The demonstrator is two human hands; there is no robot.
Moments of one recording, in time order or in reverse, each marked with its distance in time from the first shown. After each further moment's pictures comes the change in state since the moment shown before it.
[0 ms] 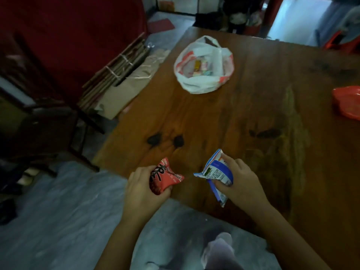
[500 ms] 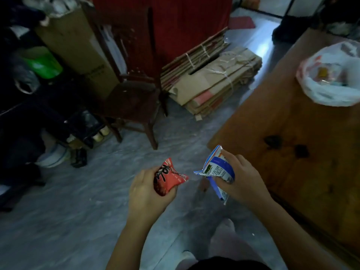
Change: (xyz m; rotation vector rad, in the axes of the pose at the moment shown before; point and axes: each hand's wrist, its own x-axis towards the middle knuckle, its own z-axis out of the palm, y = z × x) left_hand -0.079 -0.232 -0.183 0.002 0.263 -0.323; right_hand 0.013 -0.279 0.166 0.019 -0.211 -0.315
